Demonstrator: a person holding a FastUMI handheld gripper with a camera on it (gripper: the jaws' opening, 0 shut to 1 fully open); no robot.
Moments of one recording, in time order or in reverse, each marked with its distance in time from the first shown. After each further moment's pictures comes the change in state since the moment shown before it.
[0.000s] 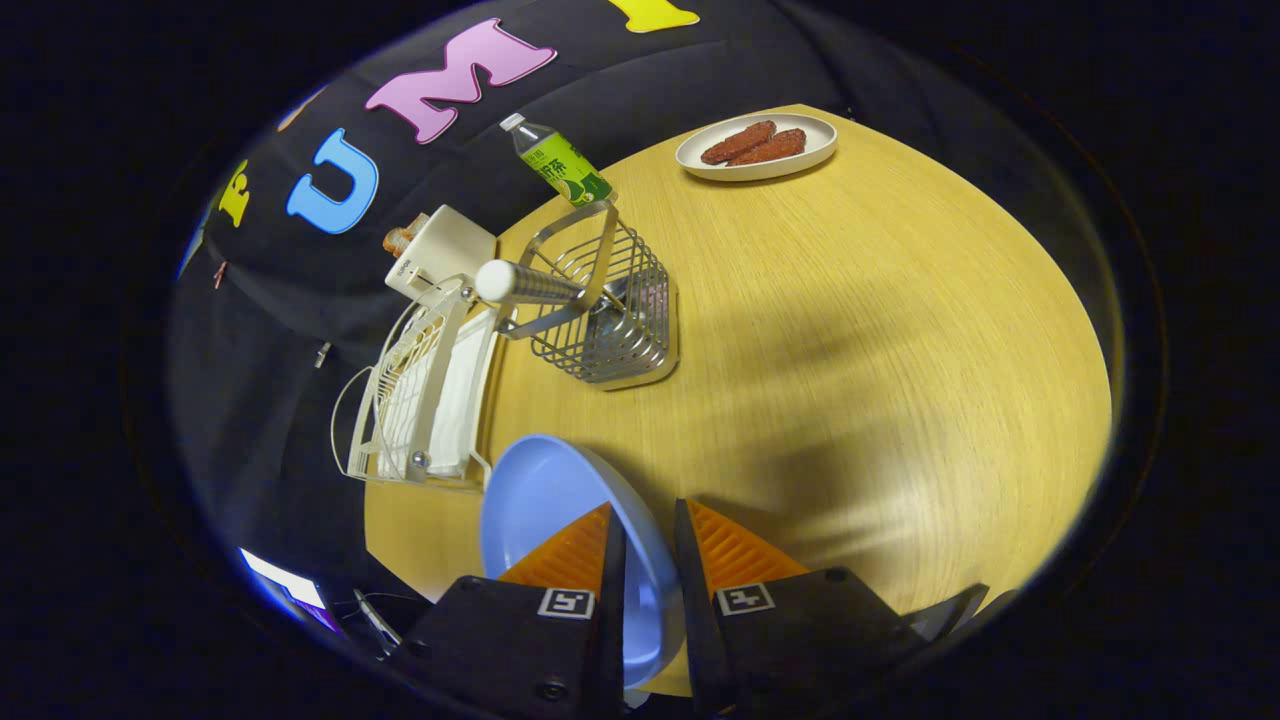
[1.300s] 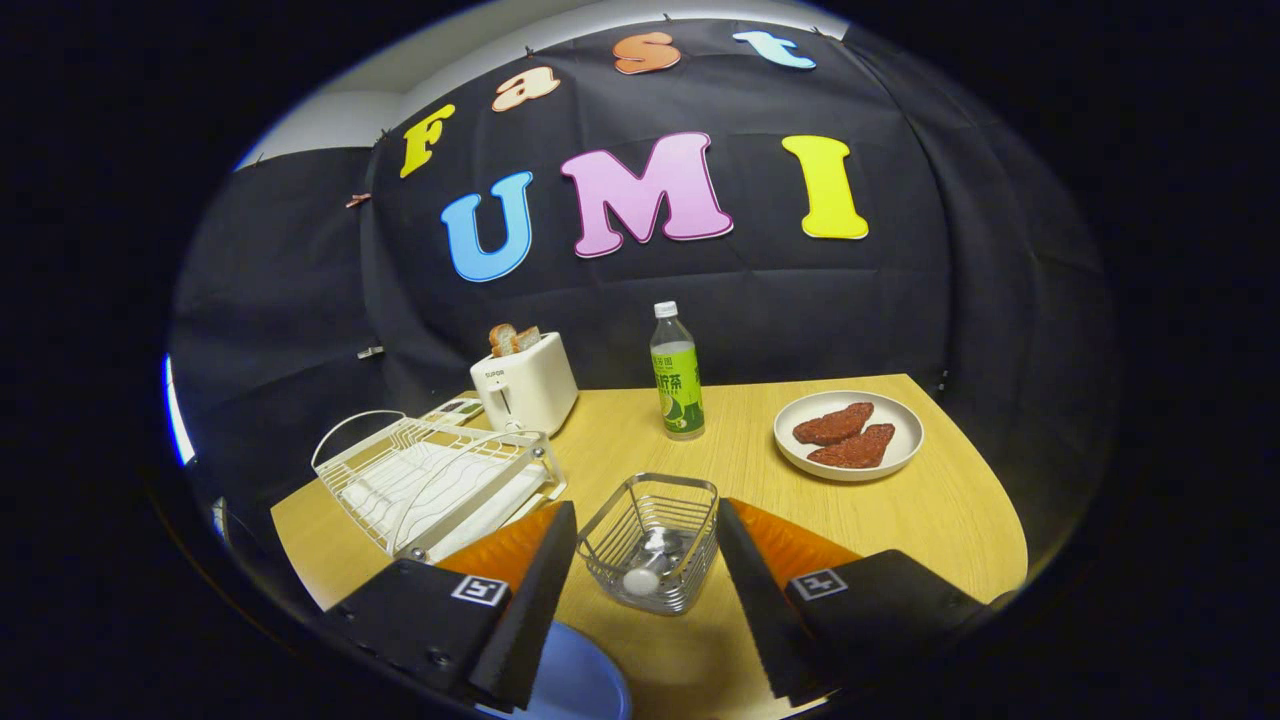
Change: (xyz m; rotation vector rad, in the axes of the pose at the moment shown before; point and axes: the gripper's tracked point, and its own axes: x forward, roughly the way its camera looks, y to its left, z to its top) arm -0.019 0.066 0.149 -0.481 -0.612 0.109
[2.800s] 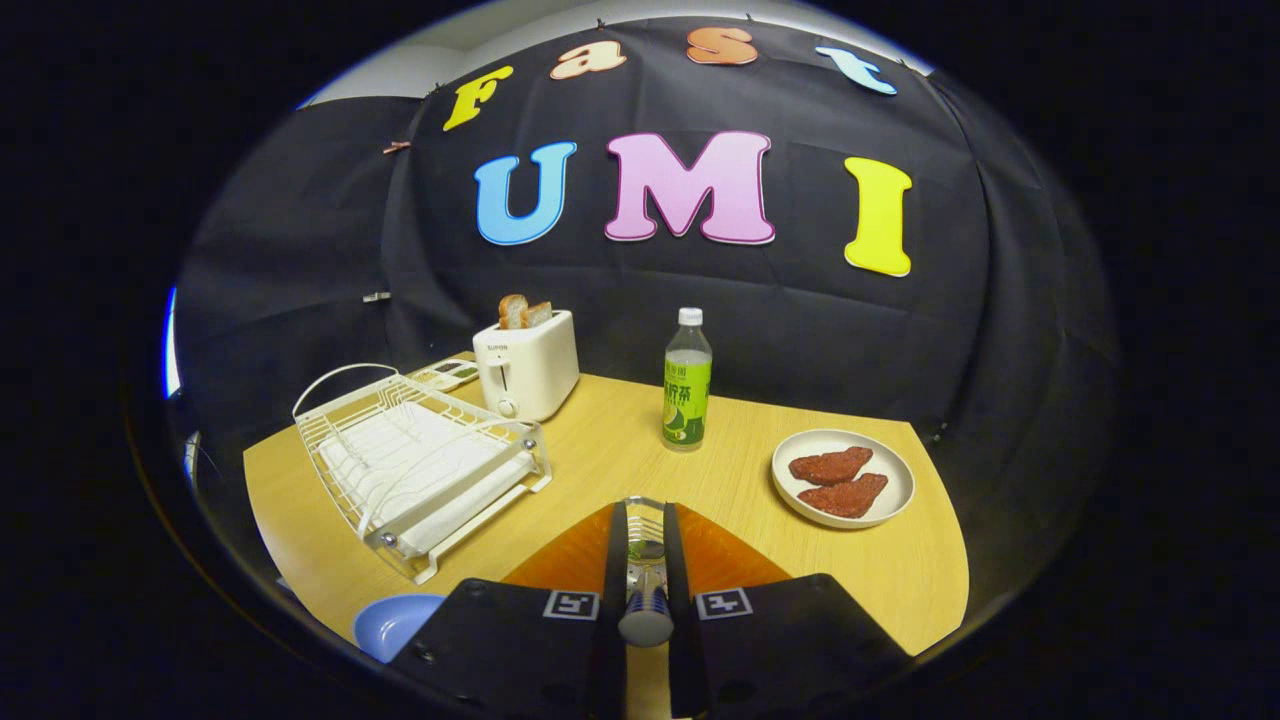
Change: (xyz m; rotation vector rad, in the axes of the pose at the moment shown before) arm 0.007 0.010 0.033 -0.190 0.048 0.017
